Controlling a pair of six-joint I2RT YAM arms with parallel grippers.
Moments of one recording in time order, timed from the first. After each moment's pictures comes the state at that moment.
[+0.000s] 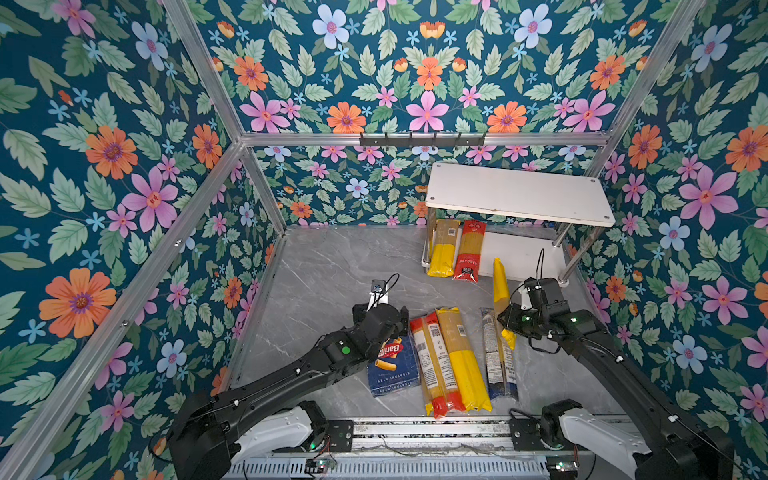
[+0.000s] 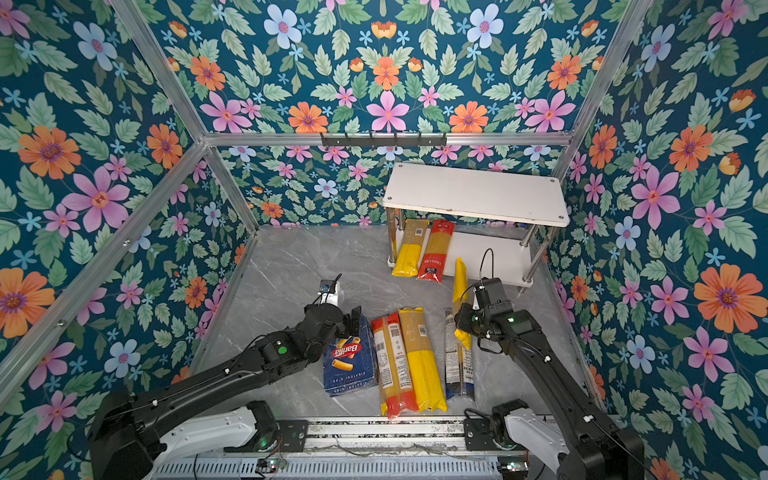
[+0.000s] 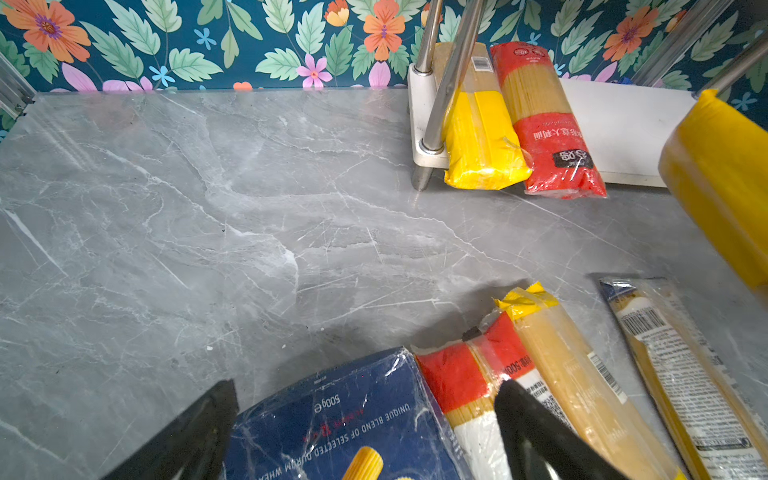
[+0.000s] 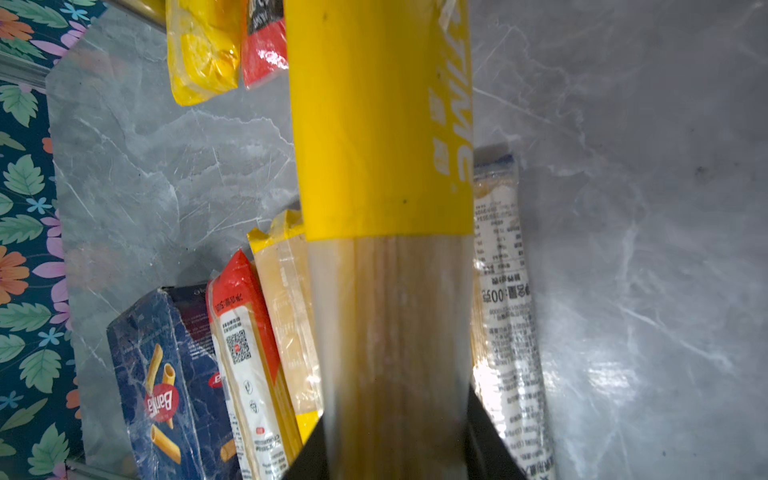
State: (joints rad) left arm -0.95 1.09 0.73 -0.28 -0.58 -0.49; right arm 0.25 1.06 0.84 -0.73 -0.16 0.58
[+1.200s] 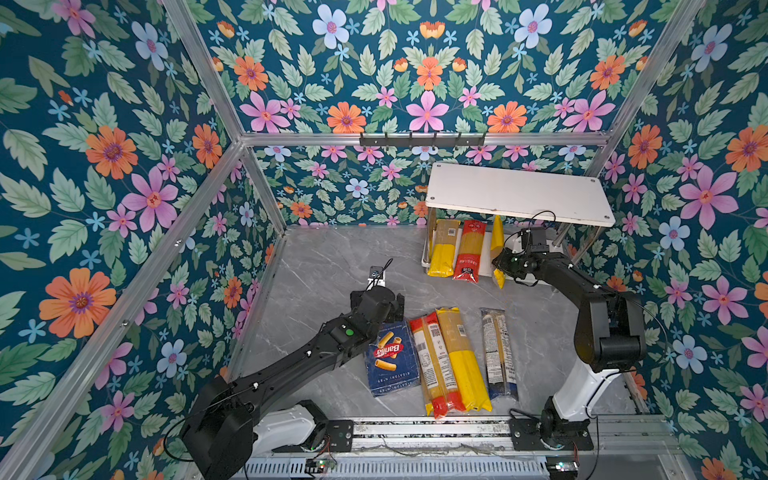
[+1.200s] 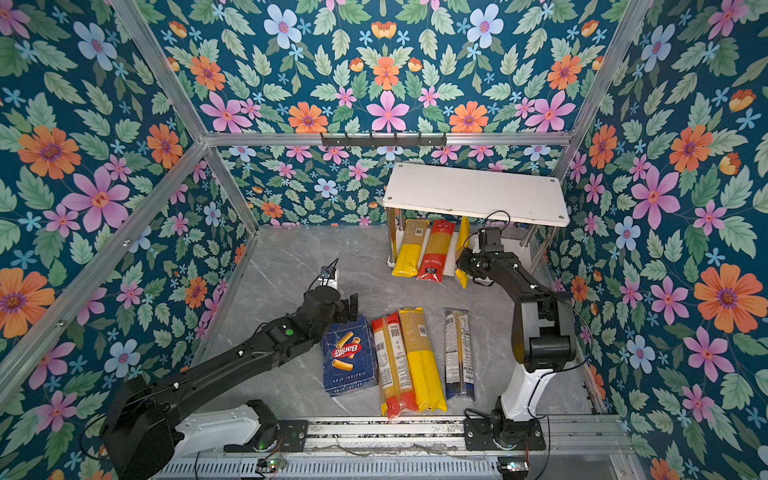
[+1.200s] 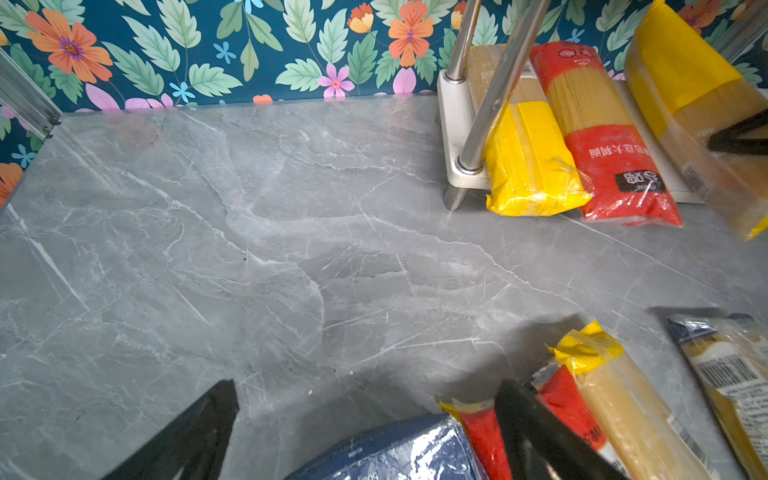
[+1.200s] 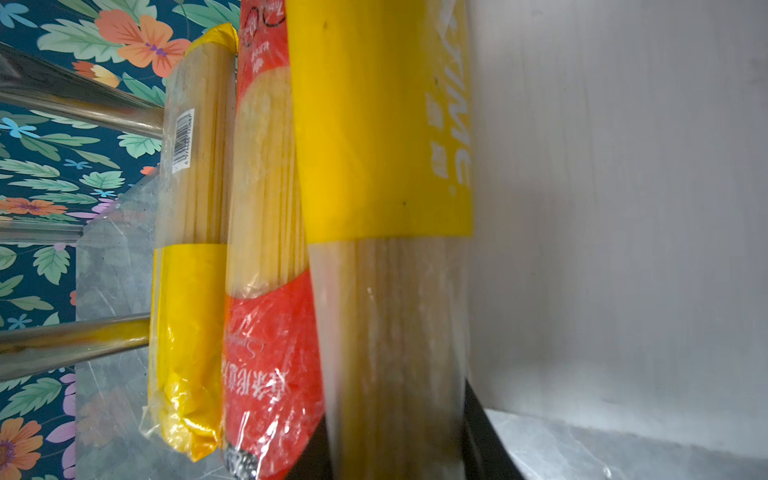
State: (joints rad) left arm -0.79 1.19 0.77 -0.19 -0.49 -0.36; right arm 0.03 1.81 1.31 -0.35 -0.26 0.50
